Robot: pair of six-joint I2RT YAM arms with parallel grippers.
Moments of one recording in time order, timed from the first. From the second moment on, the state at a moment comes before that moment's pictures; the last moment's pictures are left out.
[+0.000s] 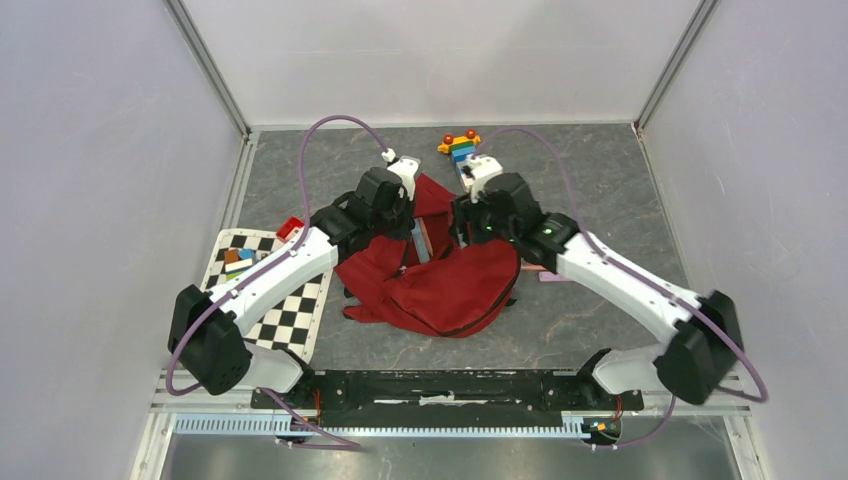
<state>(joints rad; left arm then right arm) -0.67 1.39 1.14 -0.43 -0.07 -0.24 0.72 1.40 1.12 -0.31 0.05 0.25</state>
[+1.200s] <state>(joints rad) -0.67 1.40 1.14 -0.43 -0.07 -0.23 0.19 1.11 0.47 -0.31 0.22 0.60</state>
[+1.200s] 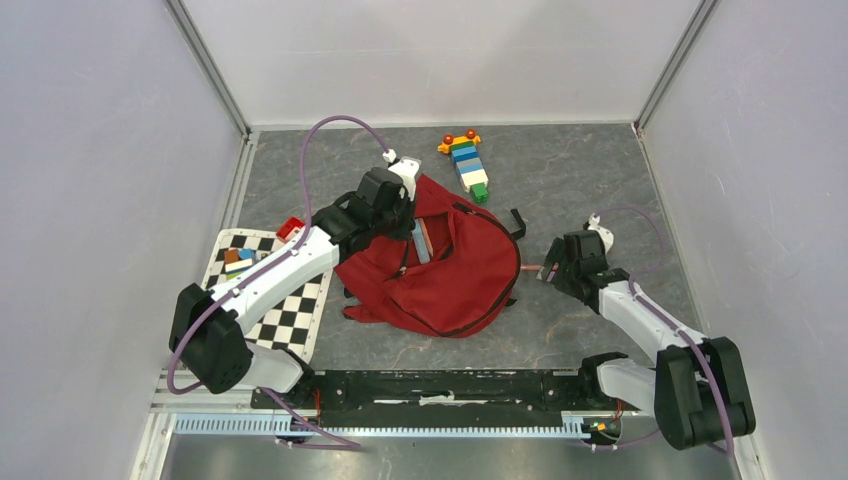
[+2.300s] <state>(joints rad) -0.67 1.40 1.14 -0.43 -0.07 -0.23 0.19 1.18 0.44 -0.21 0.29 0.41</state>
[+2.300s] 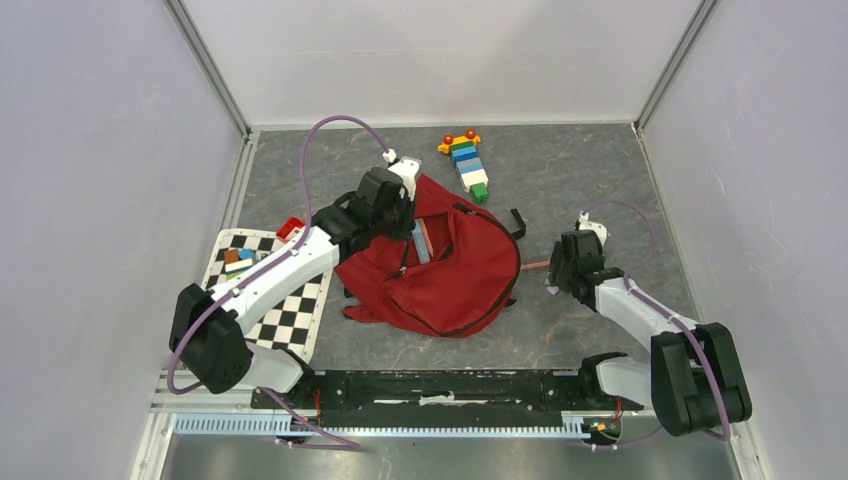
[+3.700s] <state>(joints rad) -0.67 1.40 1.14 -0.43 -0.07 -0.23 0.18 1.10 0.53 -0.38 0.19 0.22</state>
